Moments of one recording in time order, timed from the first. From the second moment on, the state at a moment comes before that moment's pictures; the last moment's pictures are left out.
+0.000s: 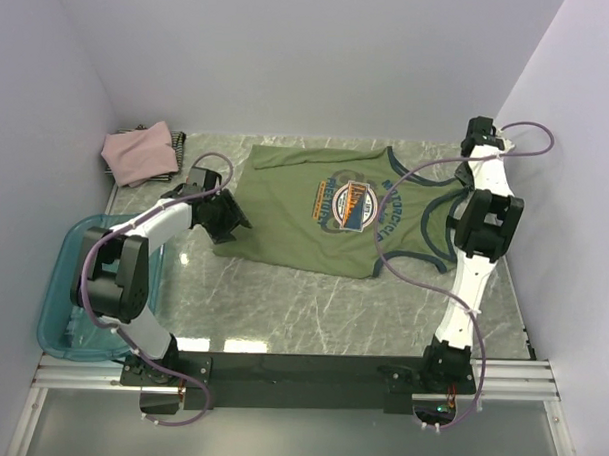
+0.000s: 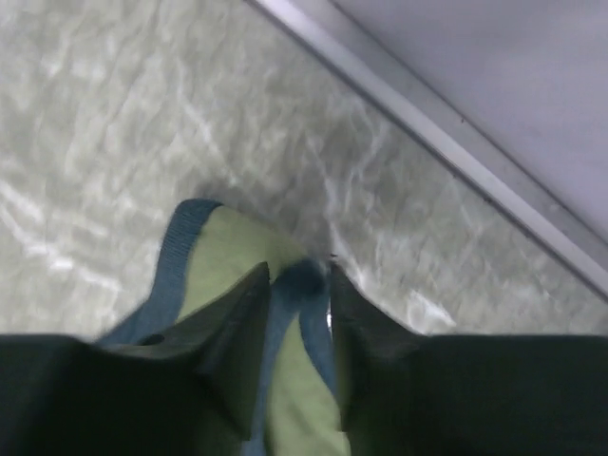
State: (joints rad) left arm -0.20 1.63 1.03 -0.40 0.22 -0.83; right arm -0.23 2.44 2.22 -0.85 0.43 0.56
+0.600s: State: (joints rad) left arm -0.13 1.58 0.89 -0.49 0.02 -0.87; right arm -0.05 1.68 1.44 -0.66 0.35 0.58
